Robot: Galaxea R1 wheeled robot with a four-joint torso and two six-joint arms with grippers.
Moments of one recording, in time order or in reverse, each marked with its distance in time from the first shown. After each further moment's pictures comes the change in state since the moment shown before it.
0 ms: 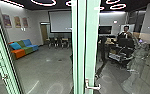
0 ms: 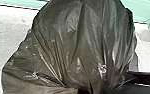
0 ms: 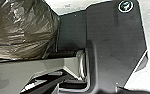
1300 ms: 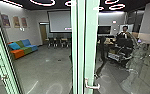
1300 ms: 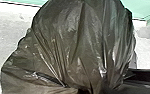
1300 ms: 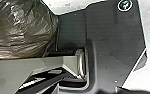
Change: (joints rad) left arm 0.000 -0.017 0.020 -0.001 0.028 -0.003; right arm -0.005 -0.044 0.056 0.000 0.000 0.000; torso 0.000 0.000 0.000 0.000
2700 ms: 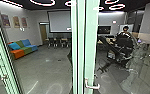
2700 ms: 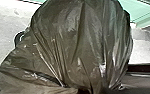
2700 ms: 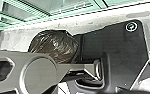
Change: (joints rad) left arm 0.017 -0.144 0.213 -0.003 0.007 -0.015; right arm 0.002 -0.735 1.031 0.002 0.096 0.000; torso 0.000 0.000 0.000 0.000
